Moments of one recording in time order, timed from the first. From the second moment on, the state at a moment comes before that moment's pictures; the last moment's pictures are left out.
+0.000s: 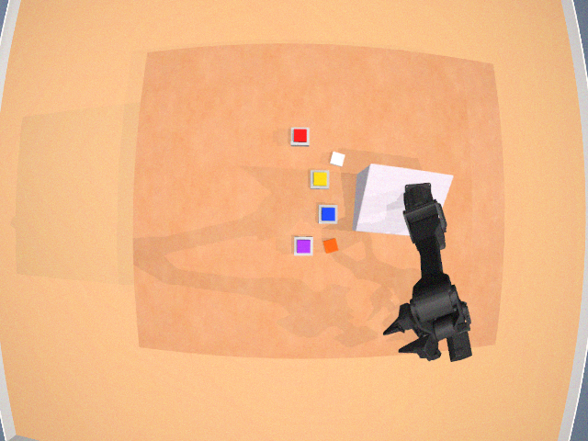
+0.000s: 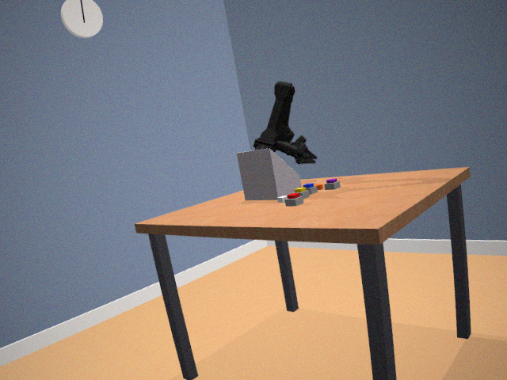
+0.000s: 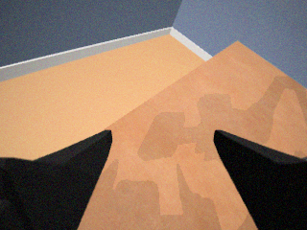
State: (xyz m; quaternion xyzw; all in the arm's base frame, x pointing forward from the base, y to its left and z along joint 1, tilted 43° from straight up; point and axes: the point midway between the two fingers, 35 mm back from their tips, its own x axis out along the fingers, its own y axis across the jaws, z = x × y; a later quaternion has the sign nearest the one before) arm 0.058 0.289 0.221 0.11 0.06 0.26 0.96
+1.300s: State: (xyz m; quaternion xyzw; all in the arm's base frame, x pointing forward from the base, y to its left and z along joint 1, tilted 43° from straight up) arm 0.377 0.065 0.031 -0.28 0.53 0.10 0.80
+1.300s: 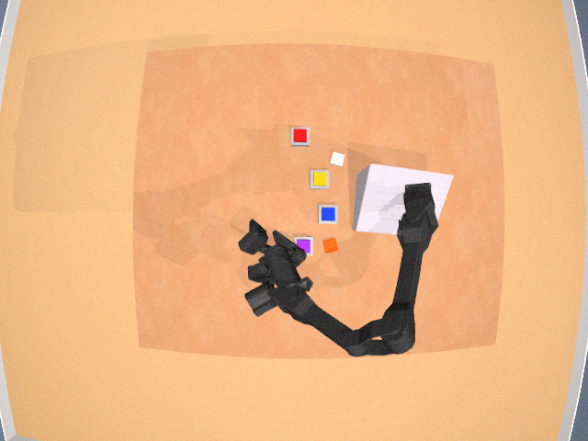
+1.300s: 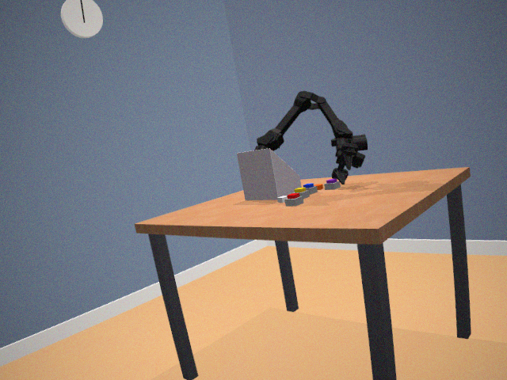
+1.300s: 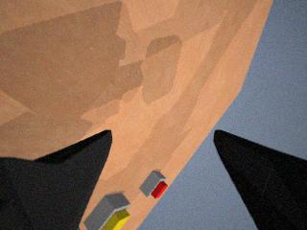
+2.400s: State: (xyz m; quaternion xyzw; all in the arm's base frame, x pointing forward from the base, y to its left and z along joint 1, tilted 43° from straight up) arm 0.274 -0.153 -0.114 0.30 0.60 0.19 0.72
